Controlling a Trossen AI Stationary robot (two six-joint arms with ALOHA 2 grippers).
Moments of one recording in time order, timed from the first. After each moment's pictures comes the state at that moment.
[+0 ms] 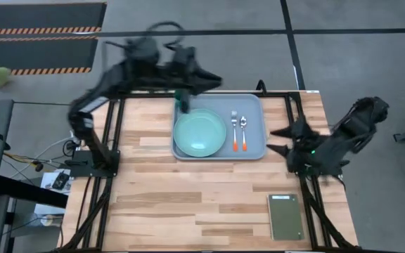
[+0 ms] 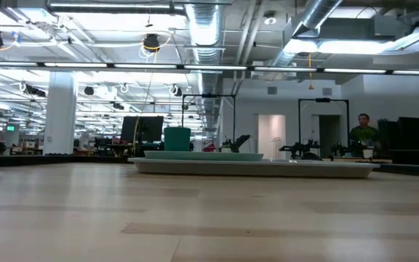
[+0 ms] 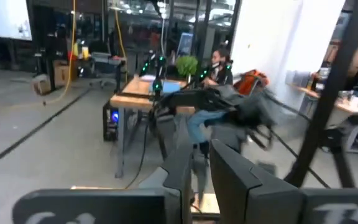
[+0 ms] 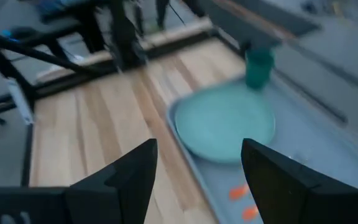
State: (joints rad) left arm 0.21 1.75 2.34 -0.57 0.28 -0.11; right arm 0.67 0.99 1.35 -1.09 0.86 0.75
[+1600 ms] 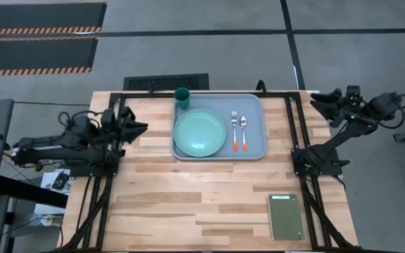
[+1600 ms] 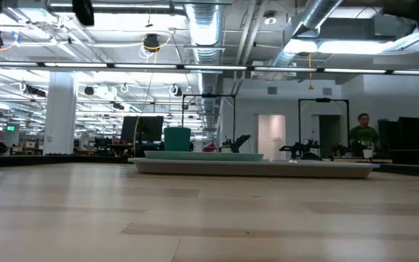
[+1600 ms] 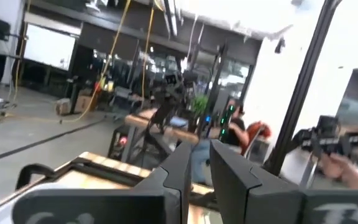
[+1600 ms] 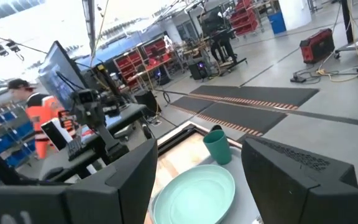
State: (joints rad) left arm 0.10 0.41 0.47 0.22 0.02 -0.31; right arm 0.52 0.07 0.98 -0.87 0.97 0.42
